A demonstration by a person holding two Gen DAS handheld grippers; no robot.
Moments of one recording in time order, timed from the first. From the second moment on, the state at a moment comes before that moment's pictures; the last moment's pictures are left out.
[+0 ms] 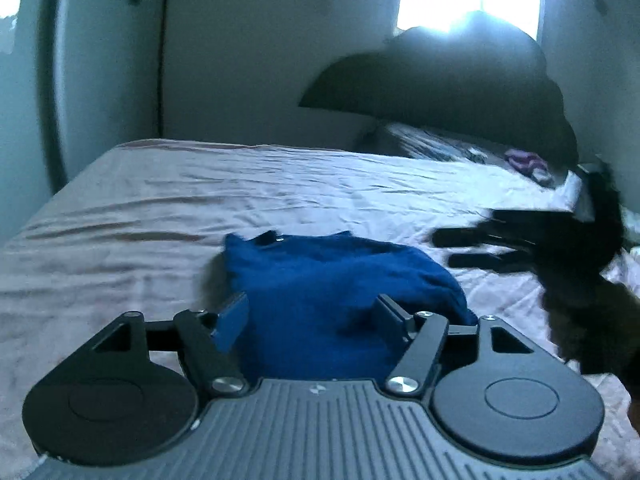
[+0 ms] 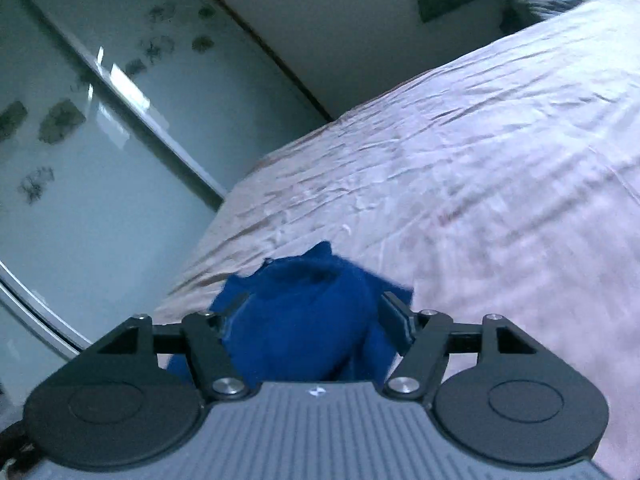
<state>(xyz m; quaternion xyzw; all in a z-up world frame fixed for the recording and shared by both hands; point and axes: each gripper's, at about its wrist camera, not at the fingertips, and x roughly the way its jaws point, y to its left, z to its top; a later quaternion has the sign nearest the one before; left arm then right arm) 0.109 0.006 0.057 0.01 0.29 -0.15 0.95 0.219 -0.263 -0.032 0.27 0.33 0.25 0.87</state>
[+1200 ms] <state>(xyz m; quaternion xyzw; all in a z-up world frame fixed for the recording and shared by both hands) 0.129 -0.021 0.019 0.01 0.30 -0.11 0.95 0.251 -0.170 -0.009 -0.08 0.26 0.18 0.95</state>
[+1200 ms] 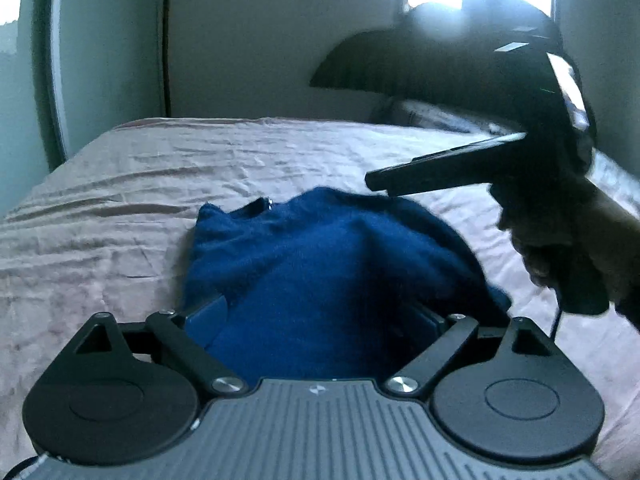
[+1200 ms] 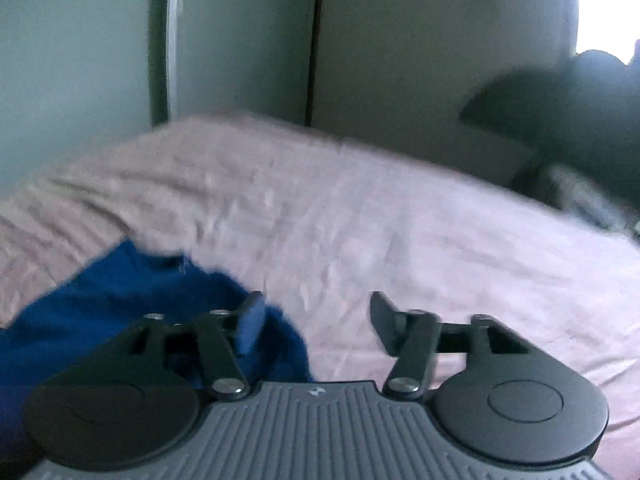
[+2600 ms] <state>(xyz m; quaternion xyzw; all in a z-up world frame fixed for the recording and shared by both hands) 0.112 -0.025 -0.010 0.05 0.27 -0.11 0.95 0.142 -0.159 0.009 -0.13 0.25 0.18 0.94</state>
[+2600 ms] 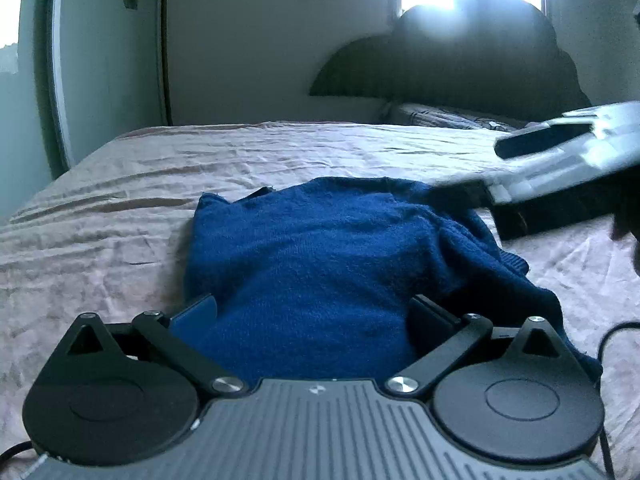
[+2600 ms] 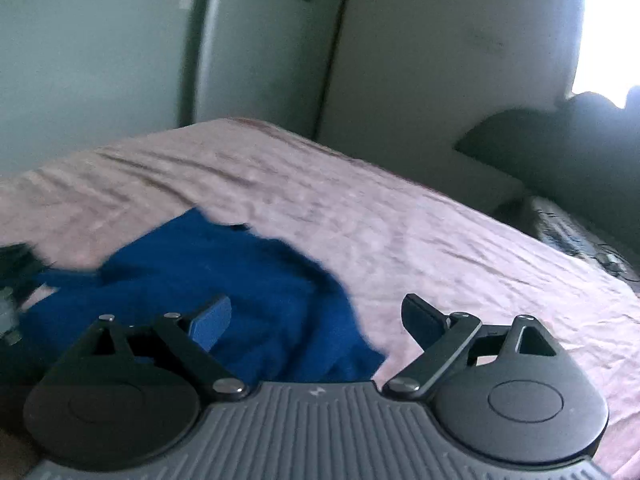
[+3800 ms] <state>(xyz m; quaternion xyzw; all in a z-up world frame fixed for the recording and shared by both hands) 0.066 0.005 0.005 0.03 0.28 -0.08 0.96 0.089 -0.210 -0.019 -0.01 0.25 0.13 0.96</state>
